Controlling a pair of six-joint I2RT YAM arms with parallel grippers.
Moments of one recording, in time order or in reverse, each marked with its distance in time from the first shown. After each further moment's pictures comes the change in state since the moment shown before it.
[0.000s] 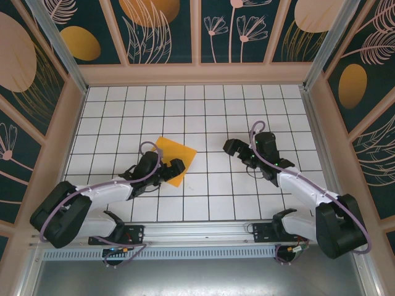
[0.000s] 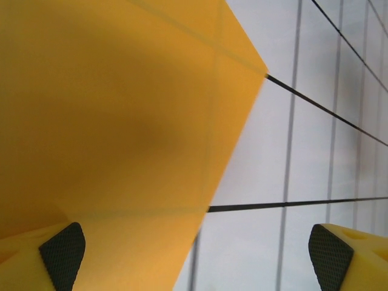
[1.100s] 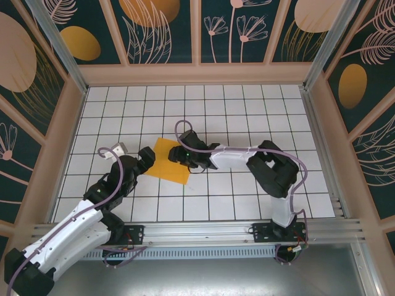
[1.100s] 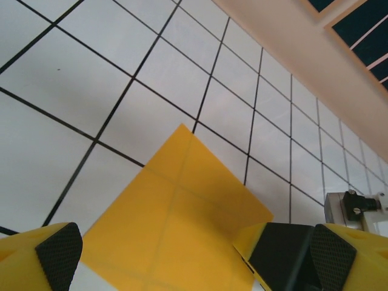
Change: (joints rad) left arm 0.052 -0.650 0.057 -0.553 -0.554 0.067; right arm 0.524 0.782 0.652 -0.079 0.230 0.211
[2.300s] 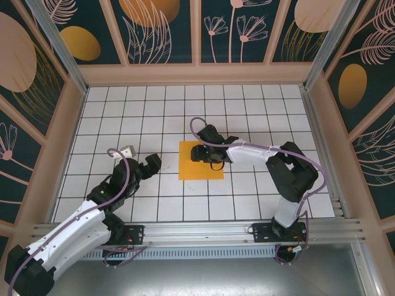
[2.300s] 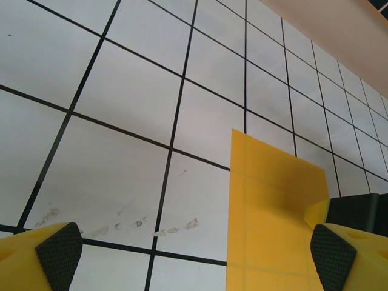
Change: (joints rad) left arm 0.000 0.010 -0.073 0.076 0.135 0.124; right arm -0.134 -0.167 -0.089 -0.248 0.061 -0.302
